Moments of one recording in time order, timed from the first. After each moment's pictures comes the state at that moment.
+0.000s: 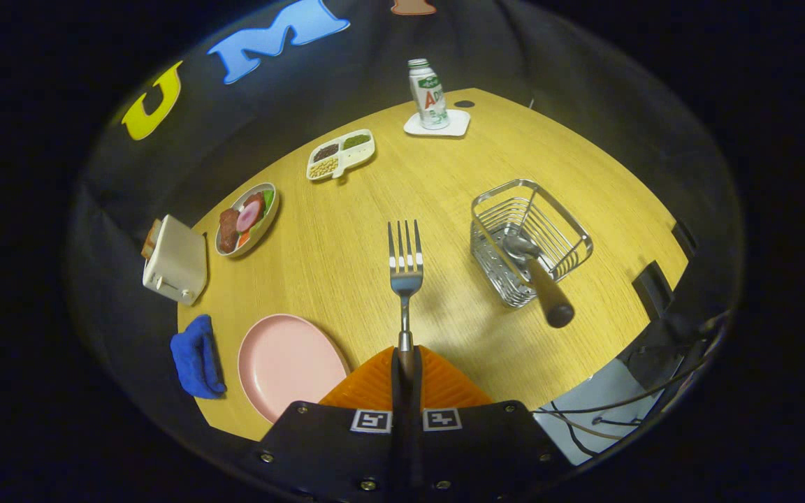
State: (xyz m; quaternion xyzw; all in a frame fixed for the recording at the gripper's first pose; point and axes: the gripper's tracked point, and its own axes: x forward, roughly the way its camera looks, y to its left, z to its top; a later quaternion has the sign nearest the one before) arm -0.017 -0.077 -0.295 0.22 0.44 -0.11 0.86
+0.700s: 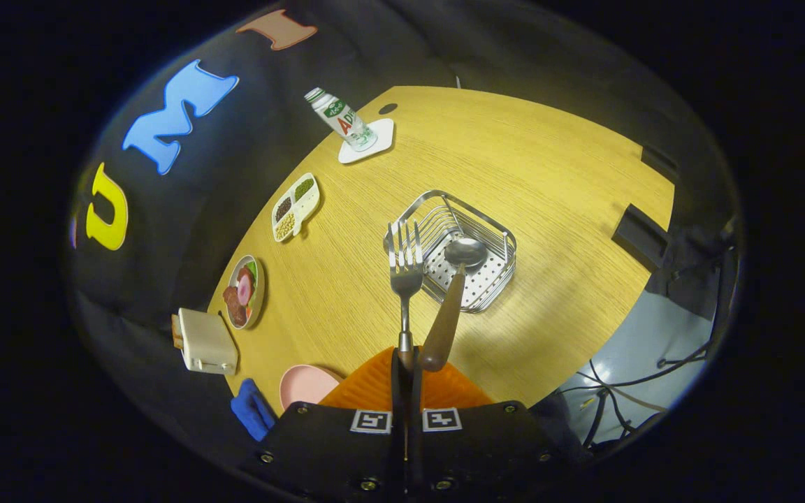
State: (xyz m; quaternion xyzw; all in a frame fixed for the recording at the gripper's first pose) arm -0.014 -0.116 -0.283 0.40 0.41 -0.14 0.81
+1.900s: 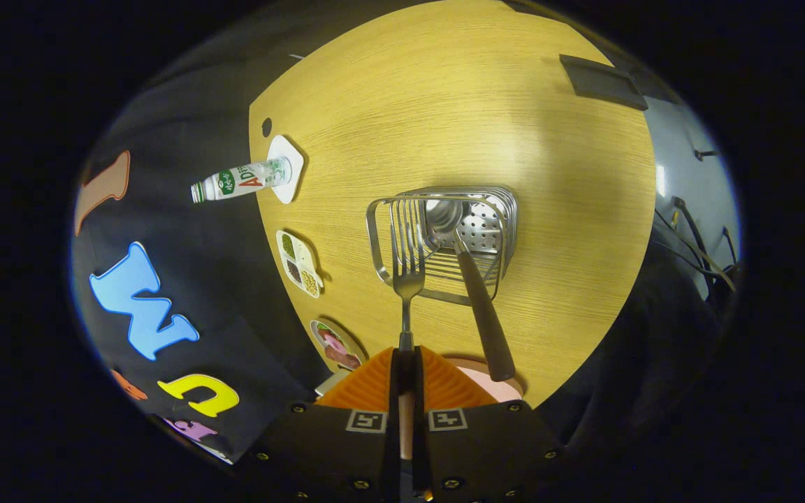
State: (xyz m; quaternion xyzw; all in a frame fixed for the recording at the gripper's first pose) arm 0.028 -0.128 -0.237 0.73 0.39 -0.16 0.54
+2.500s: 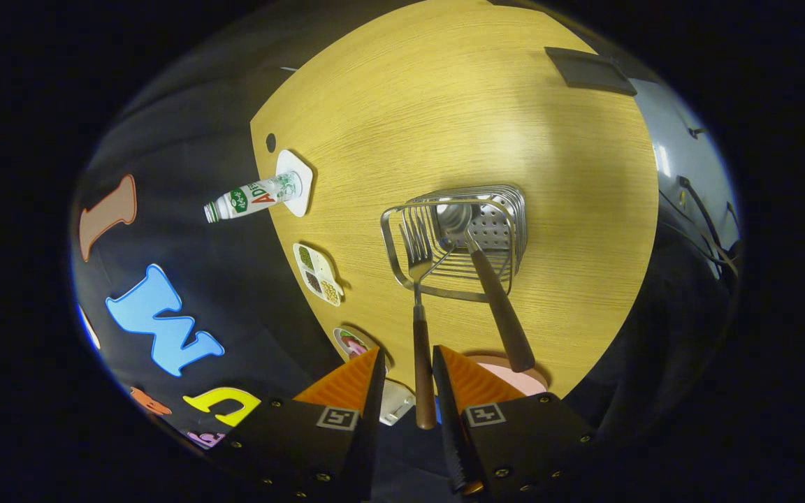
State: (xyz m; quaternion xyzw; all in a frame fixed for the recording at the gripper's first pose) arm 0.027 -0.134 -0.226 0.76 0.36 -0.16 0.52
